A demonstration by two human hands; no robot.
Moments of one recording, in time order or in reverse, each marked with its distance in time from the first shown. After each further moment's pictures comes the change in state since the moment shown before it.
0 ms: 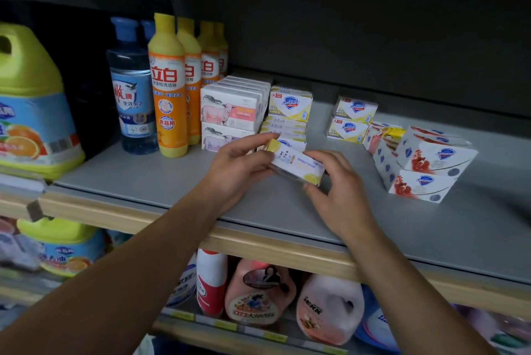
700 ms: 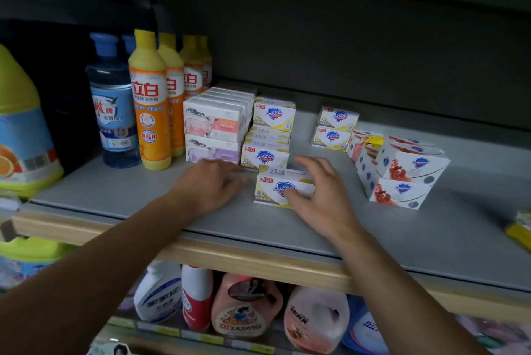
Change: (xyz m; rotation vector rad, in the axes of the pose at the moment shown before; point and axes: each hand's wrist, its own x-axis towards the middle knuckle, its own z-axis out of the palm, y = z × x) left_hand 0.011 0.008 -0.035 1.536 -0.074 0.178; right_hand 0.013 0.004 -0.008 -0.081 -0.092 0.206
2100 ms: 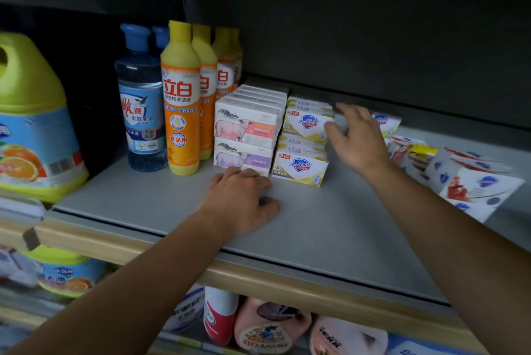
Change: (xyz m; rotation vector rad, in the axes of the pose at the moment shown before) left_hand 0.004 -0.011 0.015 0.092 -0.013 -0.080; right_hand 0.138 0.016 0.011 -0.258 0.106 0.039
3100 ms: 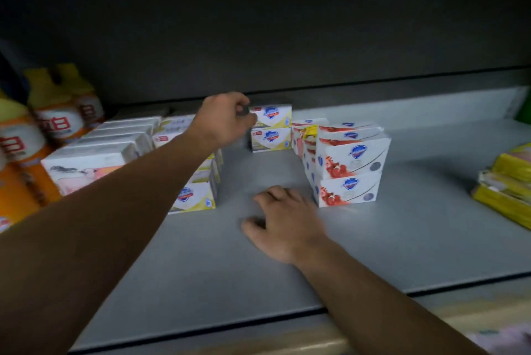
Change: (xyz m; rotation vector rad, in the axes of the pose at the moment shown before) left_hand 0.198 0.162 -0.011 -0.185 0.179 0.207; right_hand -0.116 0.062 -0.019 -0.145 -0.379 0.114
